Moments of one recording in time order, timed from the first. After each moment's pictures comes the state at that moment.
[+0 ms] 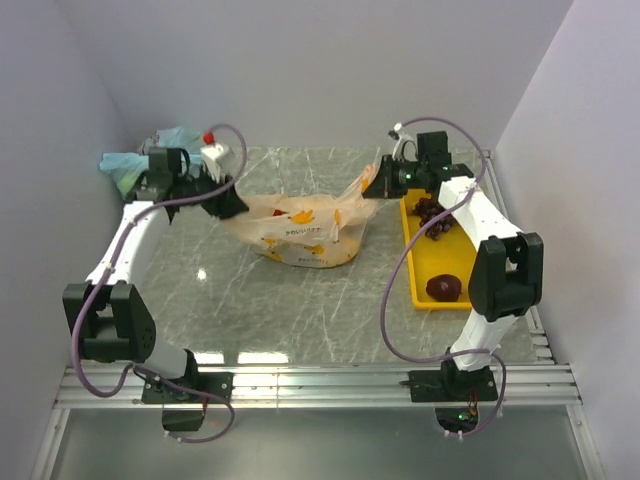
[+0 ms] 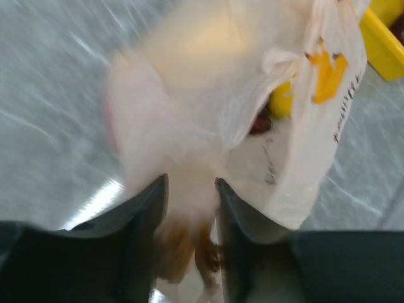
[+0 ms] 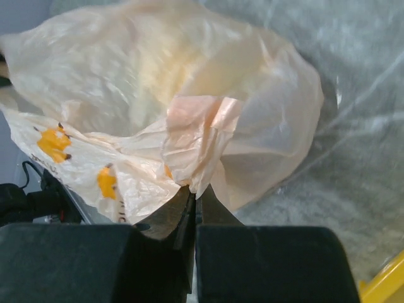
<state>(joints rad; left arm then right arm) -0.01 1.47 1.19 -0.52 0.80 0.35 0.17 1.77 1.45 -0.45 -0.69 0.19</state>
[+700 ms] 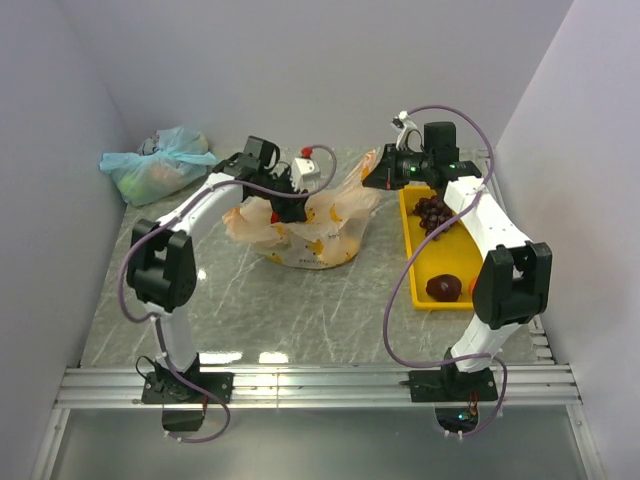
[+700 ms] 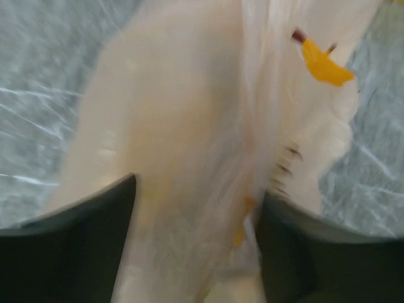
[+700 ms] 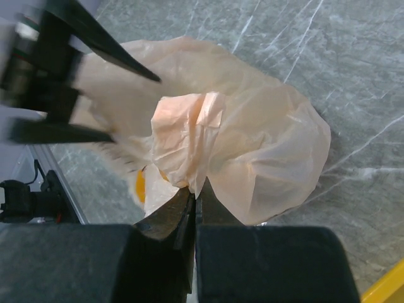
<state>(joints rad) -0.39 1.86 1.62 -0.60 0.65 0.58 0.16 1.71 1.50 -0.40 -0.75 0.16</state>
